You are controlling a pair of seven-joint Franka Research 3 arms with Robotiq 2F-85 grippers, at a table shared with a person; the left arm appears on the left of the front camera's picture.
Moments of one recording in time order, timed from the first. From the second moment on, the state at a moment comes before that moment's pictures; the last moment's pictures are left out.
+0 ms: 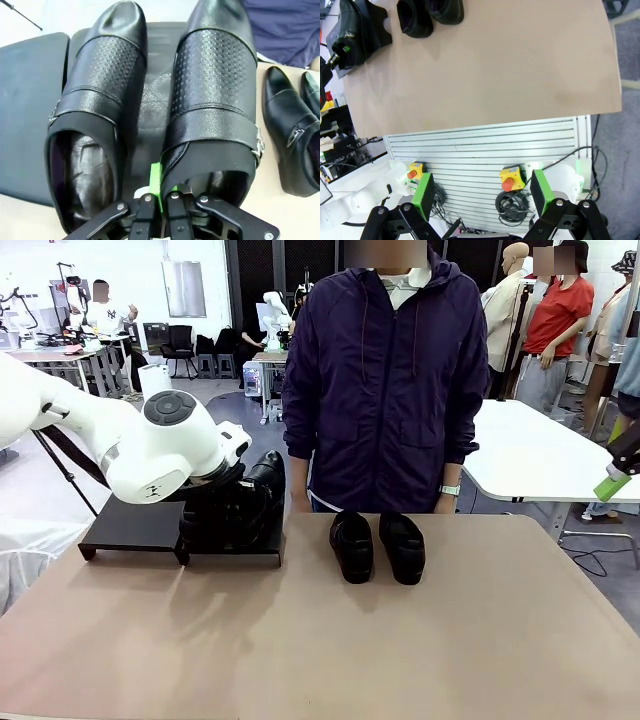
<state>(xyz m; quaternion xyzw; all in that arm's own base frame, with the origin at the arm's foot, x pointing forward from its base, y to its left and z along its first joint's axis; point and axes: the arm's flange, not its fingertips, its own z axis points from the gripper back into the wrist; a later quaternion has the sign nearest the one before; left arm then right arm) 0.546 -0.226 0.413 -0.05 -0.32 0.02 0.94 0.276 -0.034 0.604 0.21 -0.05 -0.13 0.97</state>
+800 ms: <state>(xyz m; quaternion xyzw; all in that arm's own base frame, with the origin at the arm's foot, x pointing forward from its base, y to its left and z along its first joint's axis) 0.559 -0.227 0.409 -0.06 -0.32 0.05 0.94 0.276 -0.034 0.604 0.21 -0.05 -0.13 0.97</state>
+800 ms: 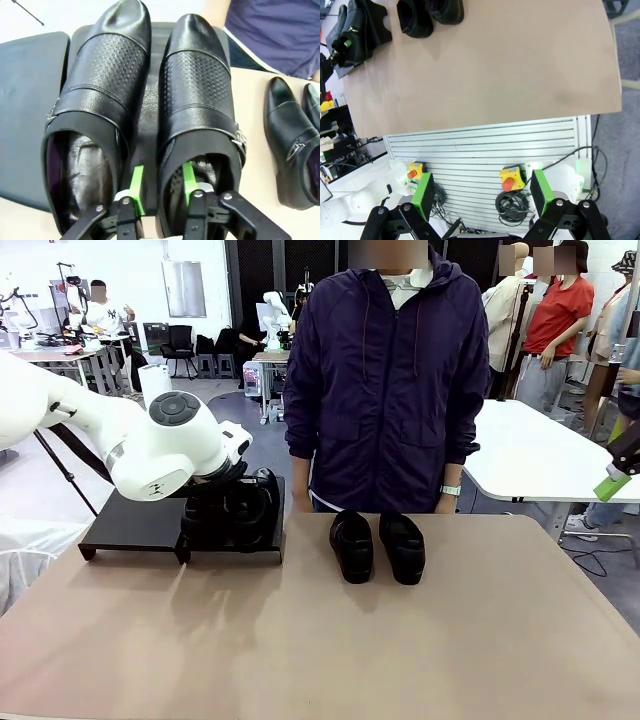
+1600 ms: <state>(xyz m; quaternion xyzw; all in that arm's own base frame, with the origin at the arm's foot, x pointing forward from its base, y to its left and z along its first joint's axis) 0.514 -0.233 0.469 -0.08 -0.36 0.00 0.93 0.277 -0.034 0.604 0.21 -0.05 -0.13 0.97</state>
